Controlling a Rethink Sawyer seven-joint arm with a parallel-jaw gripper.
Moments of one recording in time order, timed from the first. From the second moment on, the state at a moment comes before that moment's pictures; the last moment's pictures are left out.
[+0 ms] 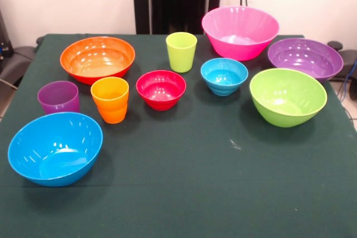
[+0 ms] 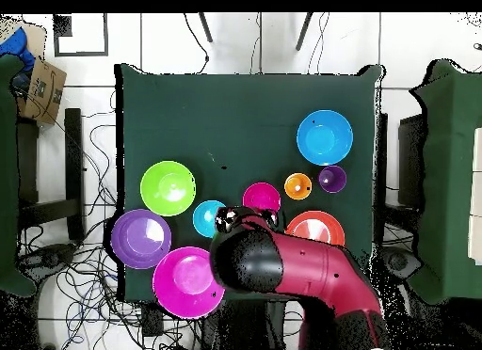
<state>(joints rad) -0.52 -1.14 0.25 2.13 -0.10 0.44 1.62</state>
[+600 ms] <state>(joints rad) -0.63 -1.13 0.37 2.11 -0.18 0.47 1.62</state>
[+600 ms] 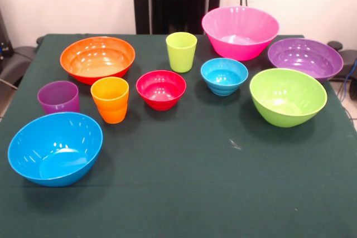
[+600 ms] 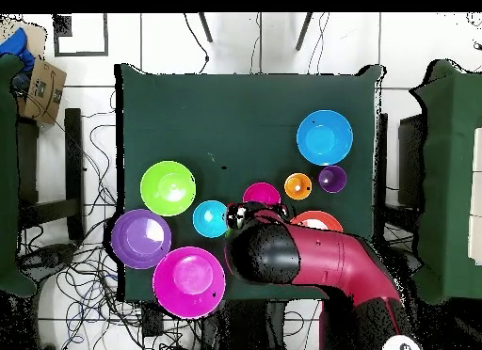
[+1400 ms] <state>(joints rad) -0.69 -1.10 0.50 2.11 -0.33 0.47 1.62</state>
